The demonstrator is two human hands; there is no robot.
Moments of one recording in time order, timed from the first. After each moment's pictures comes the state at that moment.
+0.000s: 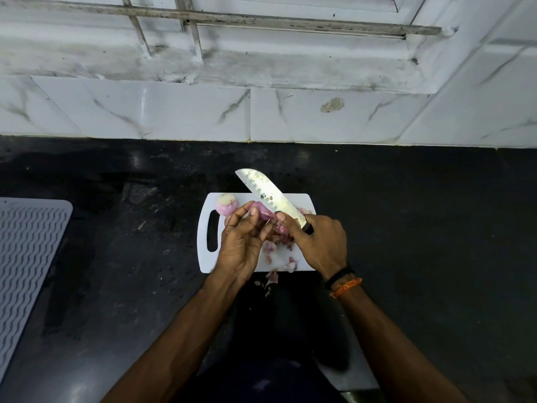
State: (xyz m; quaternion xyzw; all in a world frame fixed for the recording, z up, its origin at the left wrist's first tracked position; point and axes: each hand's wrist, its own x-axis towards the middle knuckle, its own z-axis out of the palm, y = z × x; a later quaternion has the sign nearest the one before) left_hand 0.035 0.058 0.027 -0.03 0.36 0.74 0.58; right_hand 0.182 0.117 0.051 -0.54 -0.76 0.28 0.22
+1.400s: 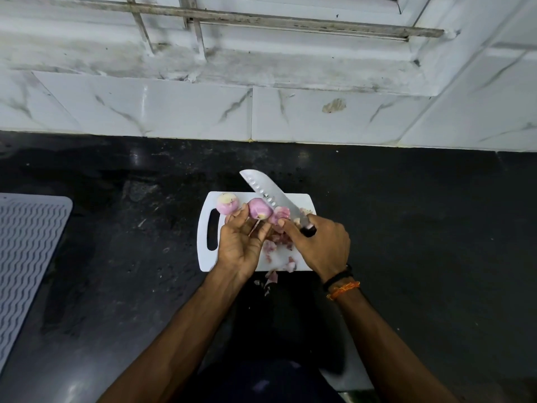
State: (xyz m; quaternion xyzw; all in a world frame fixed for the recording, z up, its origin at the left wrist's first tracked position) left_hand 0.034 0.059 0.038 -0.13 0.37 0.73 0.57; right_hand 0.182 0.113 0.042 -0.57 -0.76 0.22 0.23
